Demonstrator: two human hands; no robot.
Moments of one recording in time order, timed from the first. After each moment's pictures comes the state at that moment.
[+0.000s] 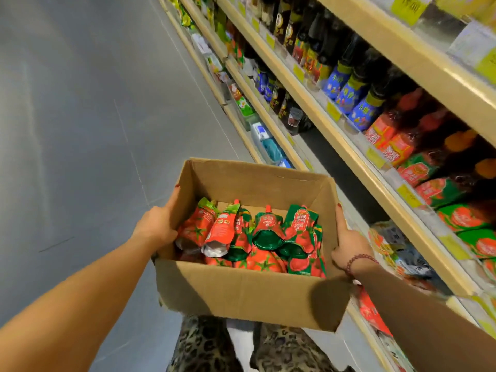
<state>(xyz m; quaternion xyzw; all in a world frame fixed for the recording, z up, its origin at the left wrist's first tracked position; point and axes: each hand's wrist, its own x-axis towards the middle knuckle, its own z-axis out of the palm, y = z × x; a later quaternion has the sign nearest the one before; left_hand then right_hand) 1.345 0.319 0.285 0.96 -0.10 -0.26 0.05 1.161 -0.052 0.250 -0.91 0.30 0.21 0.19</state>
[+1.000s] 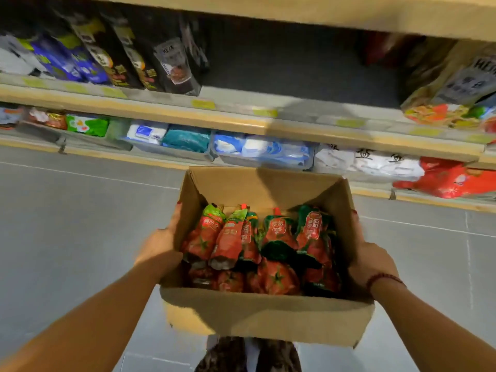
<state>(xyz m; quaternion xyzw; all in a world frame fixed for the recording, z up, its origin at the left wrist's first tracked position) 1.616 0.166 -0.006 0.81 -0.46 -0.34 -0.11 1.215 0.087 -0.014 -0.66 0.67 0.19 0.27</state>
